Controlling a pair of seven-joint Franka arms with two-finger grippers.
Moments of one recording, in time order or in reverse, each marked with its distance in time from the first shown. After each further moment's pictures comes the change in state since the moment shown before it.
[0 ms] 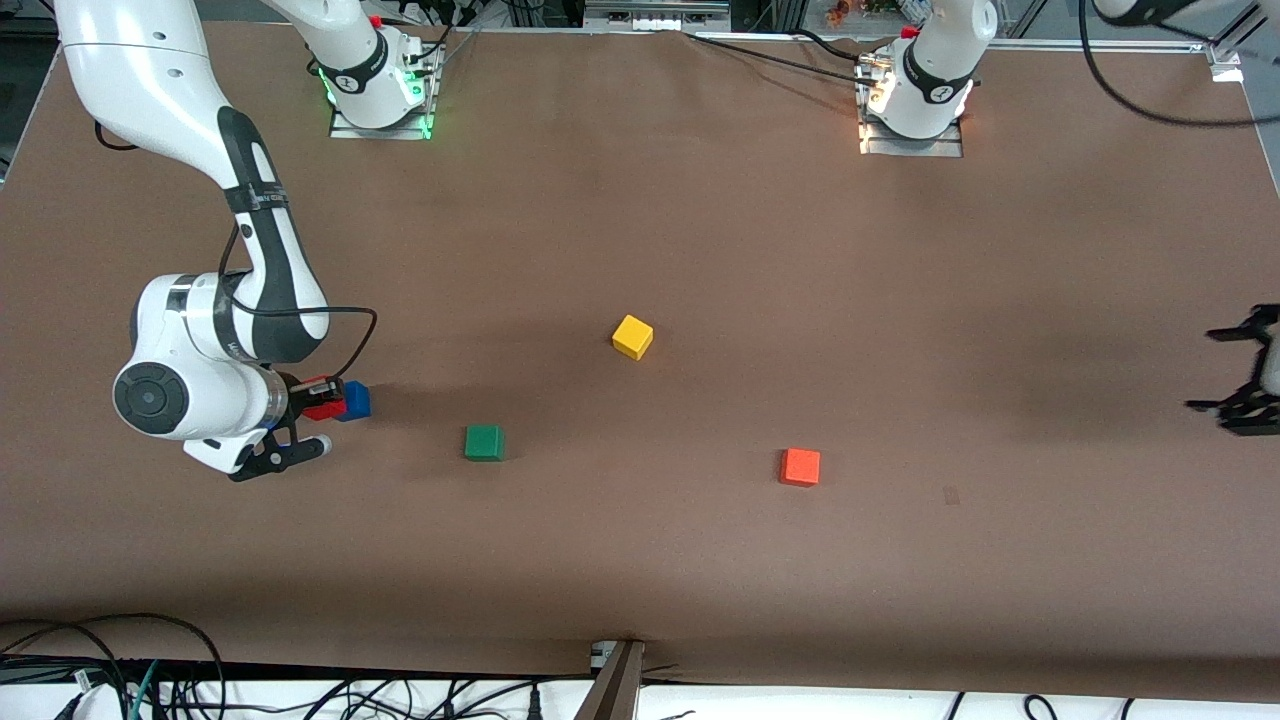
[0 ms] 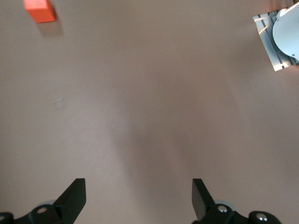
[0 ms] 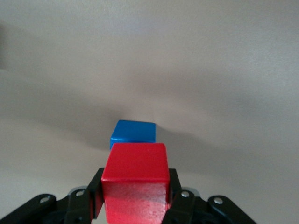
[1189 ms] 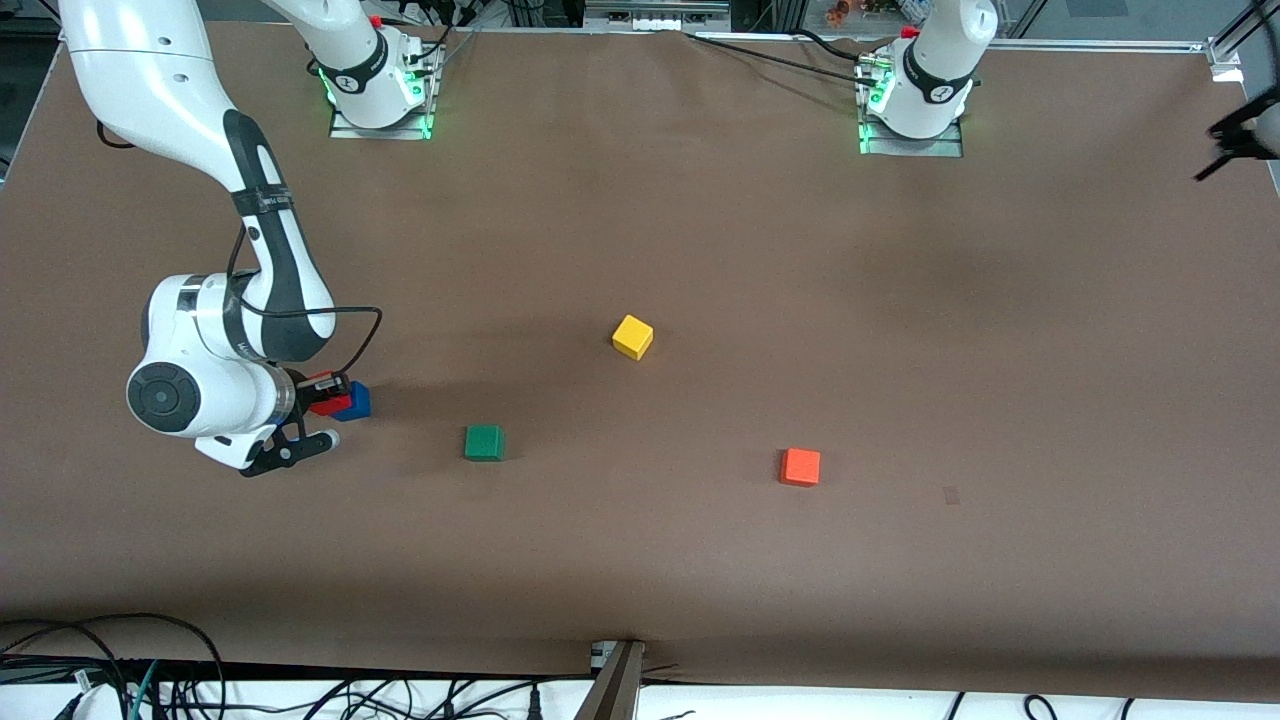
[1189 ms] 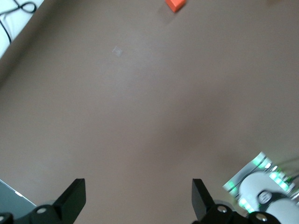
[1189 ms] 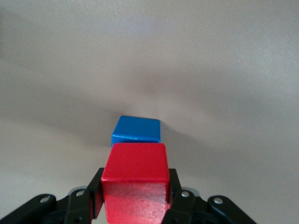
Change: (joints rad) left arm -0.329 -0.543 0.000 -0.368 0.216 0.006 -1.440; right arm 0.003 0.000 0.001 -0.026 0.001 0.011 0.001
